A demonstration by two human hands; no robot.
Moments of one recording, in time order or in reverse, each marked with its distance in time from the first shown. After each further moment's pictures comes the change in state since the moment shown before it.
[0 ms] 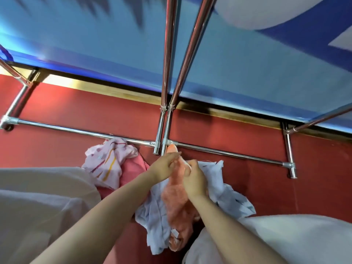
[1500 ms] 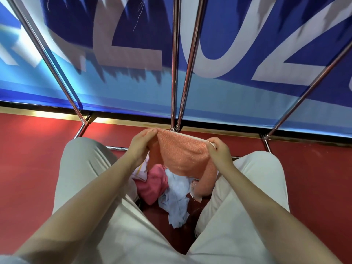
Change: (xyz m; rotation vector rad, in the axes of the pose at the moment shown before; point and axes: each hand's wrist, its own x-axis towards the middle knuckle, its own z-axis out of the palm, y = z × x) left_hand -0.253 0.124 -0.121 -1.023 0.417 0.126; right_hand -0.177 -0.058 -0.157 0.380 0.233 -0.403
